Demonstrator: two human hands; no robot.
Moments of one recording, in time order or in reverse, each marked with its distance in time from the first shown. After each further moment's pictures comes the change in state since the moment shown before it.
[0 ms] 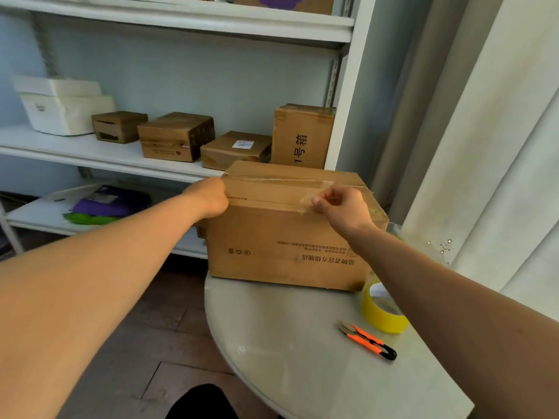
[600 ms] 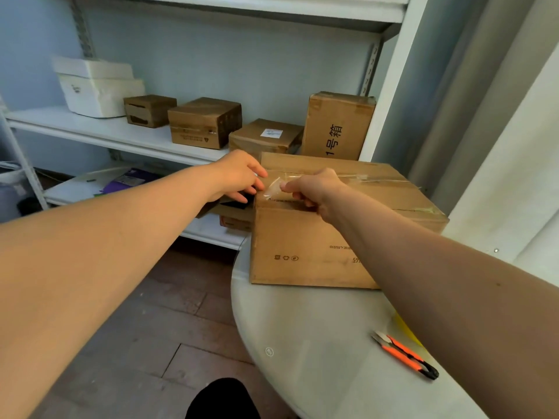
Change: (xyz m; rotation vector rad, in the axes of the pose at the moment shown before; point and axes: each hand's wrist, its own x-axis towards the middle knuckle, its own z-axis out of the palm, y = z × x) left_hand 0.011 -0.014 -0.020 -0.520 -0.093 0.021; right_hand 0.020 -0.073 0.077 0.152 -0.288 0.330
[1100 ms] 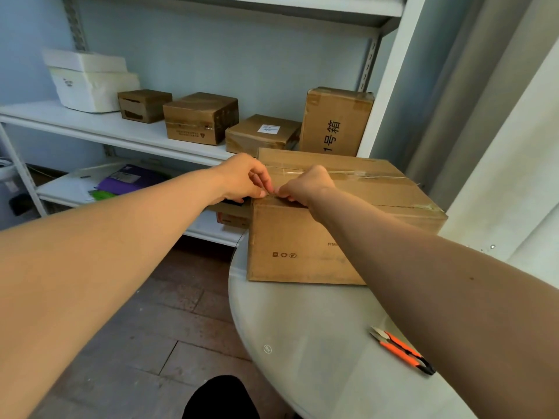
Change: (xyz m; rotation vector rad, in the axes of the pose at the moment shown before) left_hand 0.001 -0.011 0.008 0.135 -0.093 0.184; right_hand 0.027 0.009 0.018 -0.201 0.083 -0.026
